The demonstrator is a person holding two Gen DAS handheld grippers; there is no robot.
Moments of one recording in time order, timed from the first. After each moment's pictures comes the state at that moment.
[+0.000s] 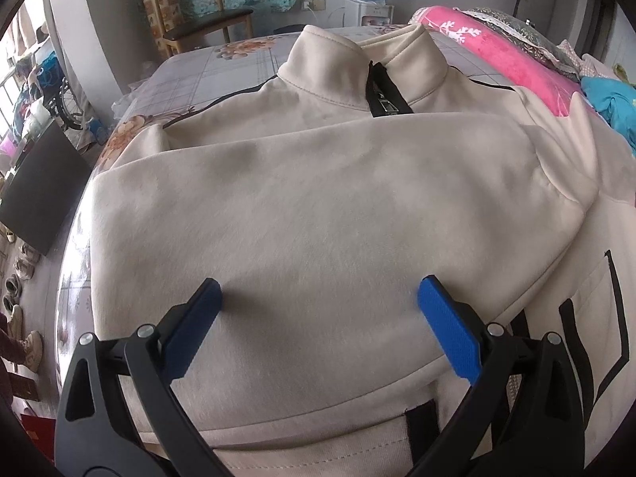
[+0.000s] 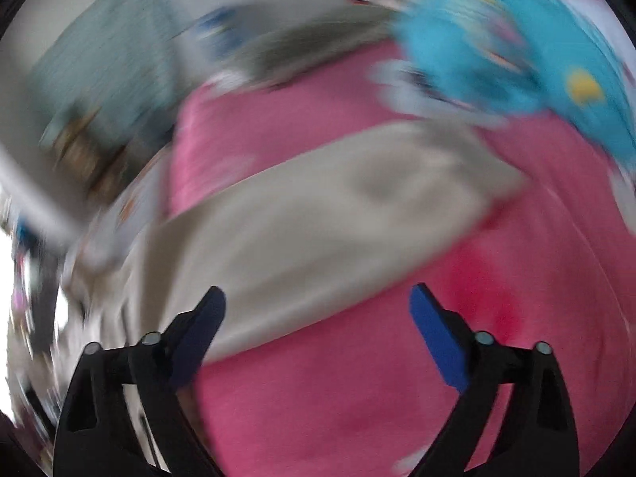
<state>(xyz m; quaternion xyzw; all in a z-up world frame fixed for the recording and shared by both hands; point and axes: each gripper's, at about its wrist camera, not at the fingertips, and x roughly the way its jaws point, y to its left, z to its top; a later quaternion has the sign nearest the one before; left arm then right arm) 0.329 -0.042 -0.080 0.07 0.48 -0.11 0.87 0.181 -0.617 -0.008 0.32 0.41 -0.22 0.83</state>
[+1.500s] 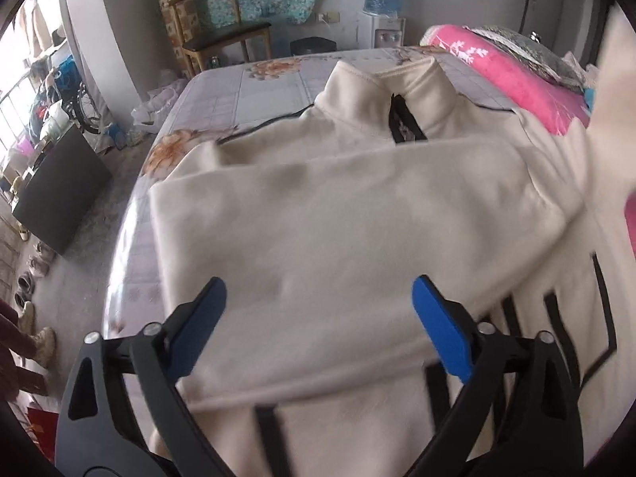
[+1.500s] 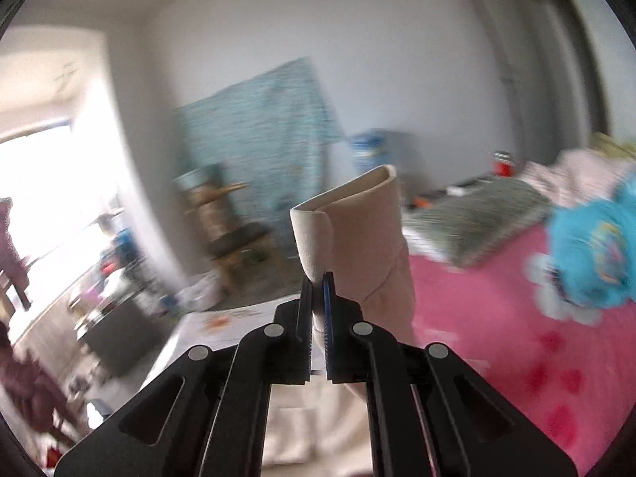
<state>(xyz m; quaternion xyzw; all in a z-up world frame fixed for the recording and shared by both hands) 0.303 -0.010 -0.039 0.08 0.47 -0.10 0.87 0.231 -0.384 0.197 0.14 0.18 0.04 0.97</state>
